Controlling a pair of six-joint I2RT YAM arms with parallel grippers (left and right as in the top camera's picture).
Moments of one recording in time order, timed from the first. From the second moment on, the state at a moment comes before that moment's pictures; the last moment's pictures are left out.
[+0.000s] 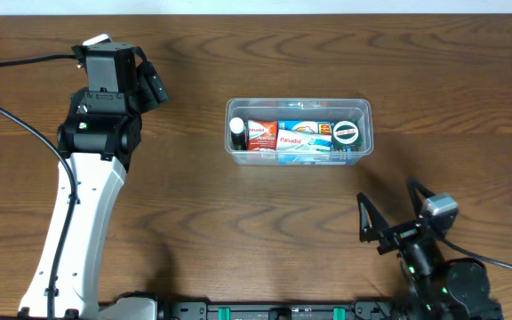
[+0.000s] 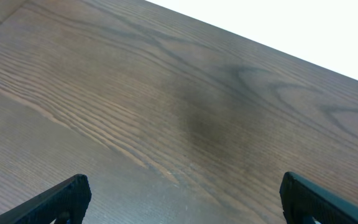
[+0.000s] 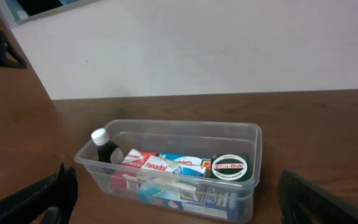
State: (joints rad) left arm -0.07 1.40 1.31 -0.66 -0.32 -0.38; right arm 0.32 0.01 0.24 -0.28 -0.05 0.26
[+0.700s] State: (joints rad) left arm -0.07 1.40 1.31 -0.66 -0.32 -0.38; right arm 0.32 0.01 0.07 -0.20 -0.05 0.30
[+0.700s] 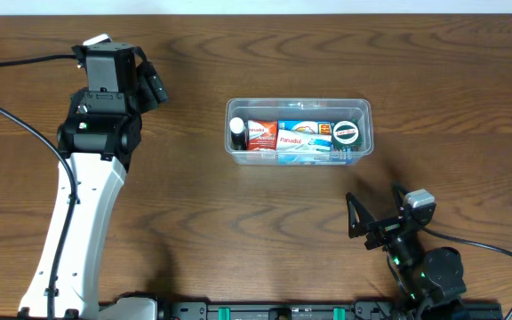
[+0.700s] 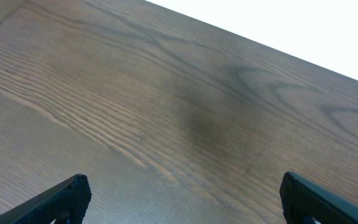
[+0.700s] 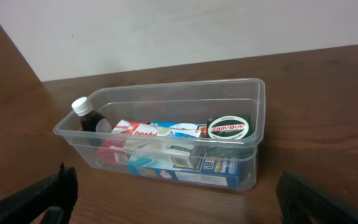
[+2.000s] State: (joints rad) left arm -0.07 1.40 1.31 -0.66 -0.32 -0.38; right arm 0.32 0.03 0.07 -0.20 -0.10 0.01
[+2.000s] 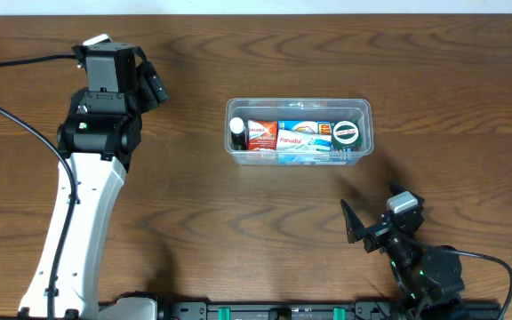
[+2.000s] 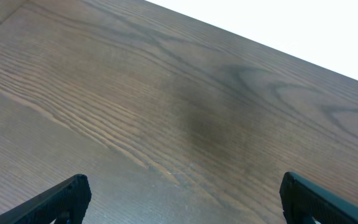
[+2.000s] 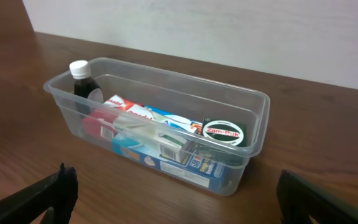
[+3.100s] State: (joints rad) left arm -0.07 1.40 1.31 -0.66 -0.32 -0.38; right arm 0.27 0.02 0.07 -0.20 -0.10 0.00
